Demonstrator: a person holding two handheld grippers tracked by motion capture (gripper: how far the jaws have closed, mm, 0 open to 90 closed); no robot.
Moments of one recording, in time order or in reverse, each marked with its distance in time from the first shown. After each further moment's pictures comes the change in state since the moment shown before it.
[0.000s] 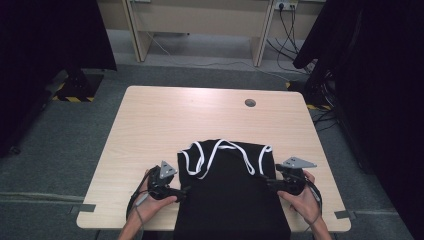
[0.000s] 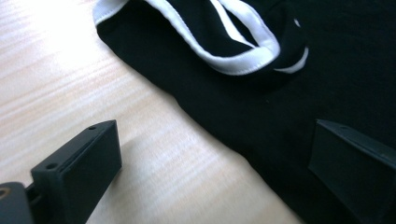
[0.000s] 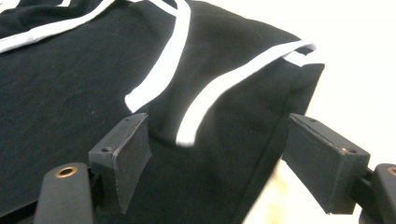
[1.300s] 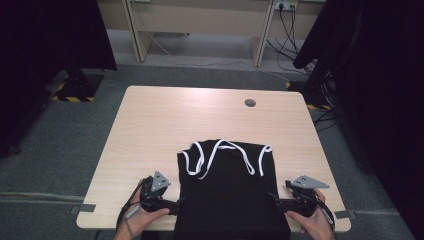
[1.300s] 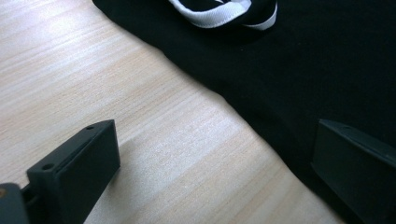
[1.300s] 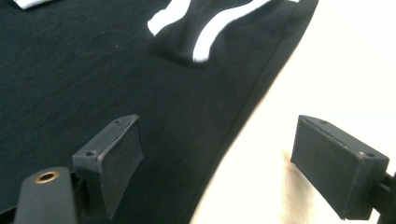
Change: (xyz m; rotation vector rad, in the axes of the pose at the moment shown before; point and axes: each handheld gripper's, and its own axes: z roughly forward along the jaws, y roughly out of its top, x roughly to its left) left arm -0.007 -0.023 -0.021 0.012 0.004 0.033; right arm 0.011 -0.043 -0.035 0.019 -0.013 0.026
